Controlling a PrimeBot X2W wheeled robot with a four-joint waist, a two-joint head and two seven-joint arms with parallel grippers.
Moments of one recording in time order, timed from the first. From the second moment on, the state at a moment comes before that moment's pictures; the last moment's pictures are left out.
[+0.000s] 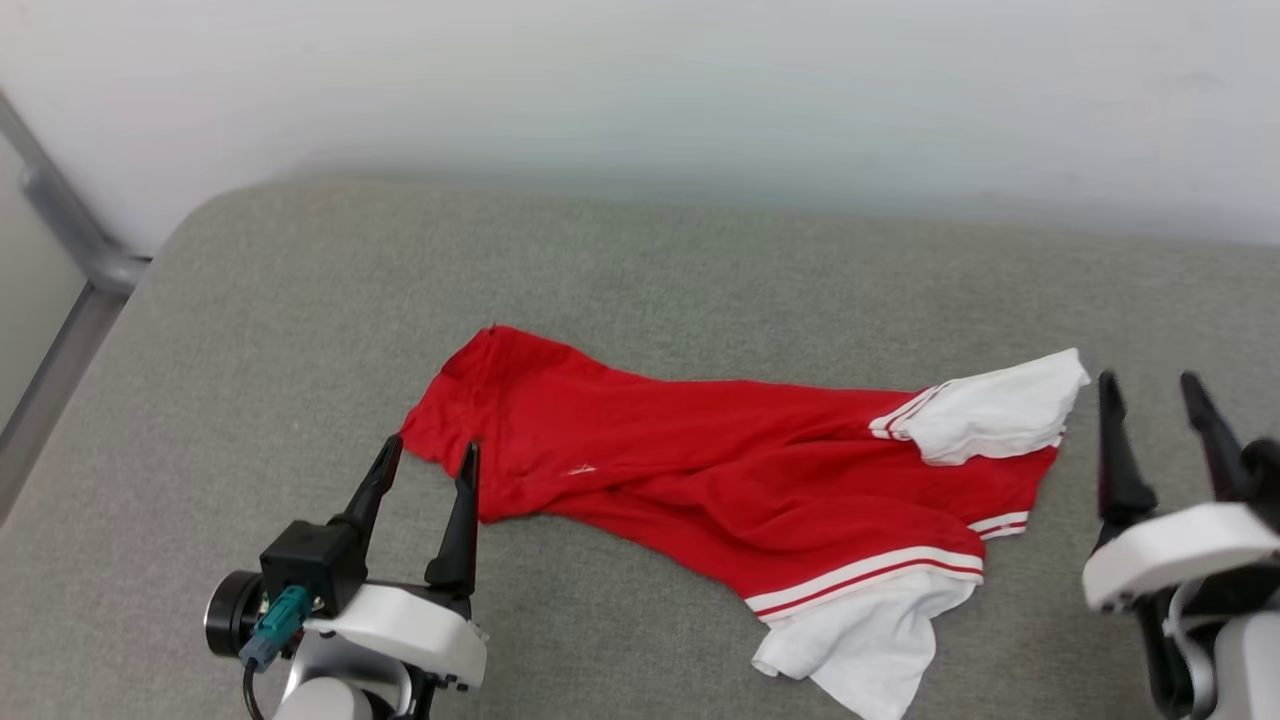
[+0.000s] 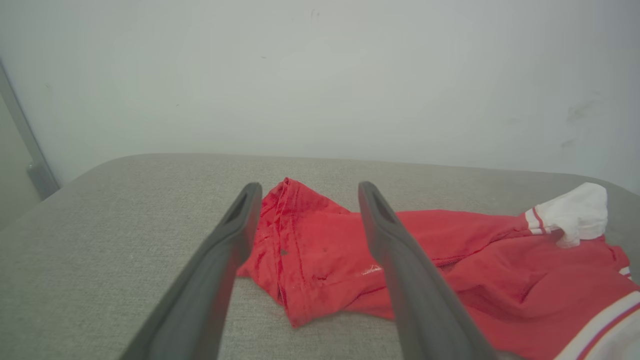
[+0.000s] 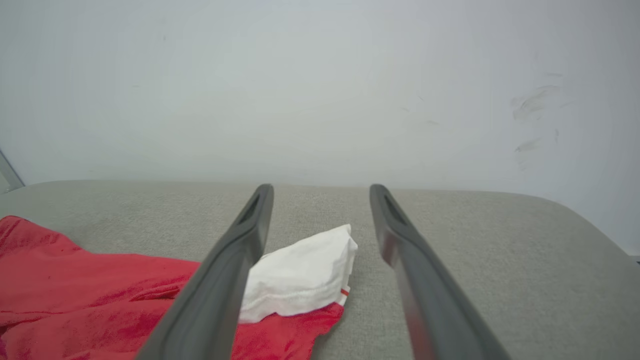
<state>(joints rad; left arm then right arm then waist) -0.13 0.21 -0.24 0.17 -0.34 0.01 -0.26 -0.23 -0.12 -0.19 0.26 0.12 0.13 -0.14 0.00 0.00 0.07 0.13</state>
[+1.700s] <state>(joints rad) -0.54 0.29 -1.06 0.35 -0.64 -0.13 0.46 0.06 -0.05 -0.09 -0.17 0.21 0.13 -0.05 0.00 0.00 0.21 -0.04</state>
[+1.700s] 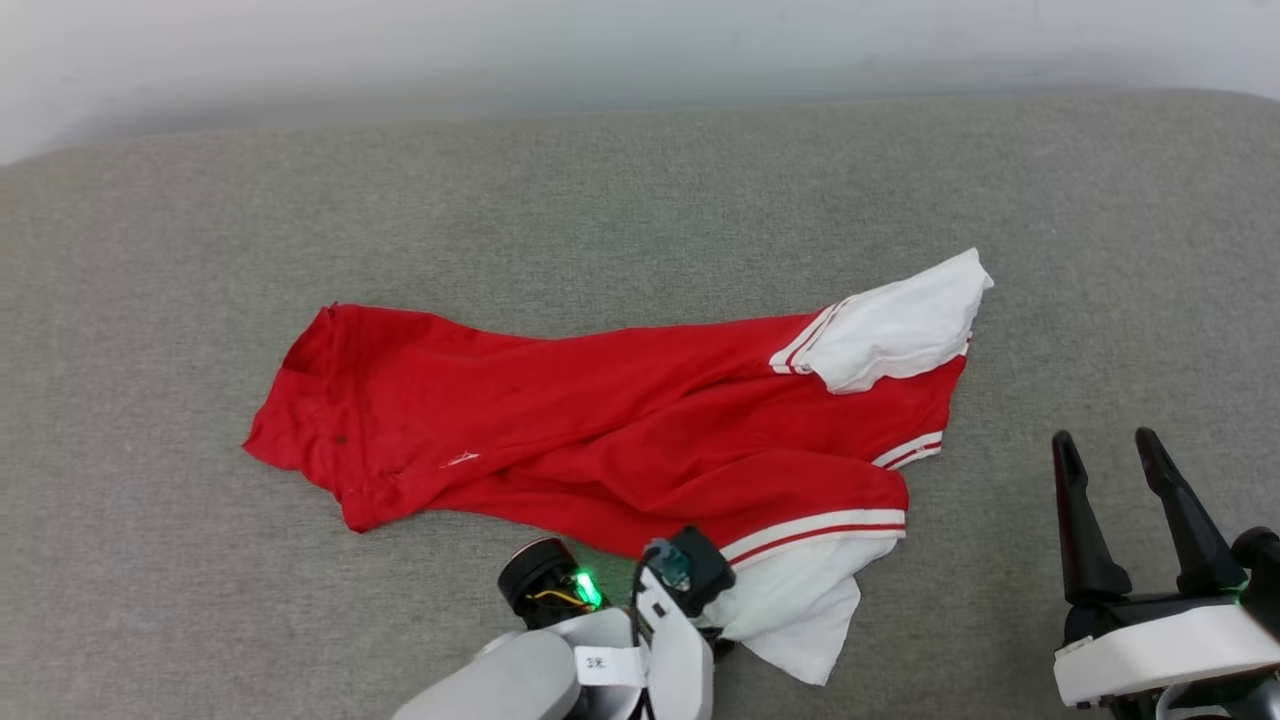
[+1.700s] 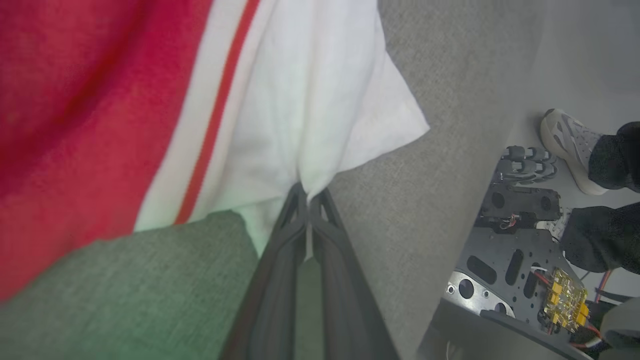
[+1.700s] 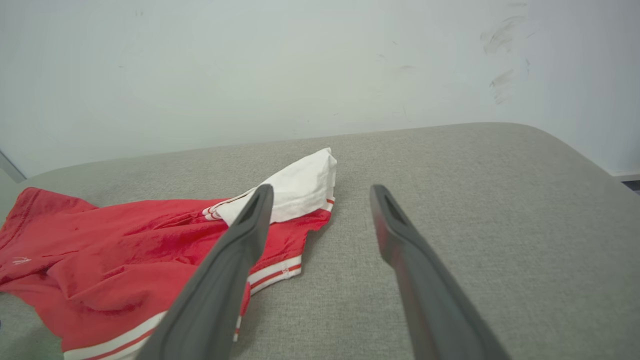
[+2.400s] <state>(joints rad) -0.31 0.64 -0.76 0.17 -0.75 0.17 0.31 0.10 -0.05 -0.13 -0.15 0.24 0.13 -0.03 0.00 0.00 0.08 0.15</state>
